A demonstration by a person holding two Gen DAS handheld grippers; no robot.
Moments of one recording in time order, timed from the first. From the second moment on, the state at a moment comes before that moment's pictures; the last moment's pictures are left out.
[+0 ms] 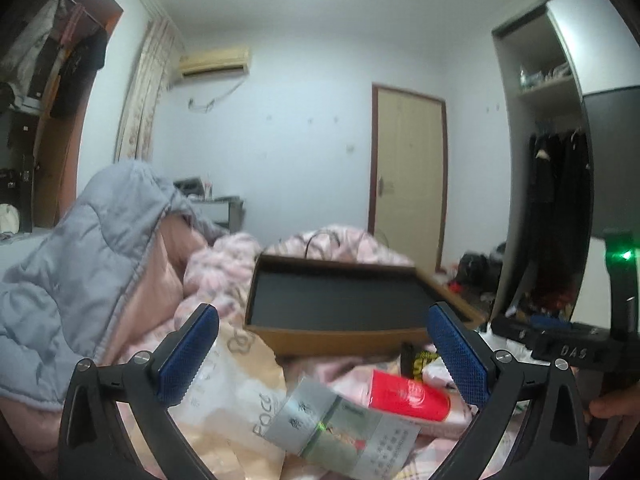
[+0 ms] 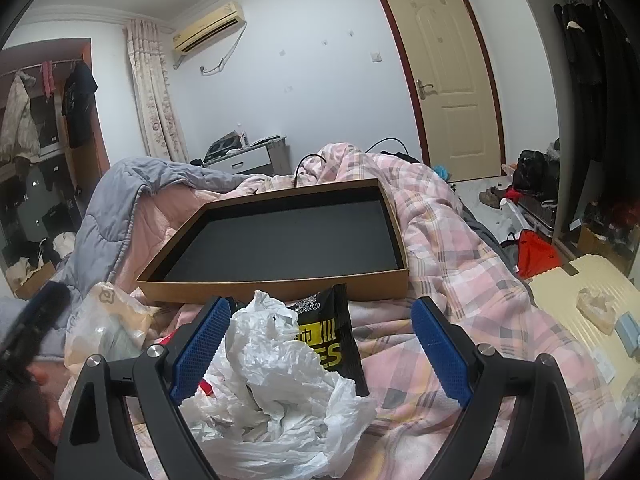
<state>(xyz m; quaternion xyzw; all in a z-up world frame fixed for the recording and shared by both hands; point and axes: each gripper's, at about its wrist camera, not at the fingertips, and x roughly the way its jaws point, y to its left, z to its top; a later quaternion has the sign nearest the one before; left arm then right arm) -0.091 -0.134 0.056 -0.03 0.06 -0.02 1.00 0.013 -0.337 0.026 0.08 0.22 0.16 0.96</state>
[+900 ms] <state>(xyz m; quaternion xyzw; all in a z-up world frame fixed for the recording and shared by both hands) -0.119 -0.143 0.059 0.00 -0.03 -0.03 1.00 -0.004 -0.336 0.039 0.06 0.14 0.14 0.98</state>
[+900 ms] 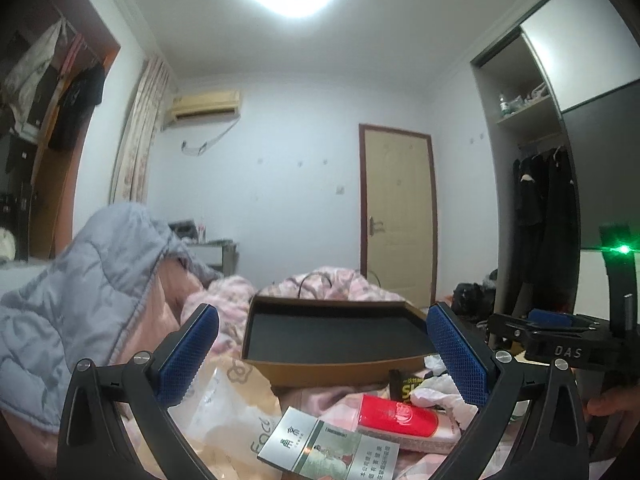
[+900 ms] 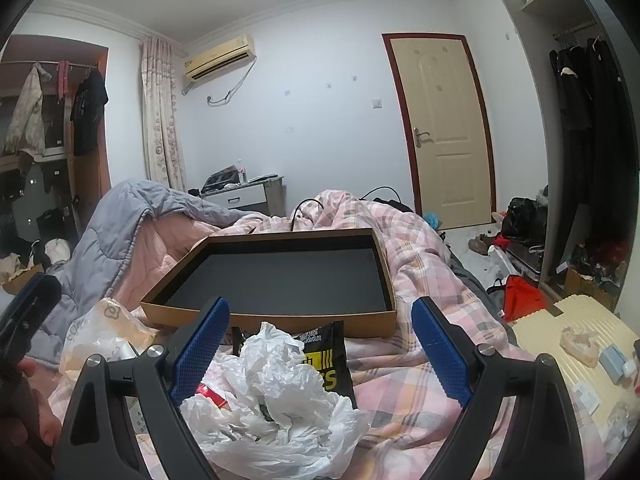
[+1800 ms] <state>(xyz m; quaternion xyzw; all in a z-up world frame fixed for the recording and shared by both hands) -0.123 -0.149 0.060 0.01 -0.04 -0.06 1.00 -0.004 -0.336 0.039 0.05 0.14 0.14 0.98</state>
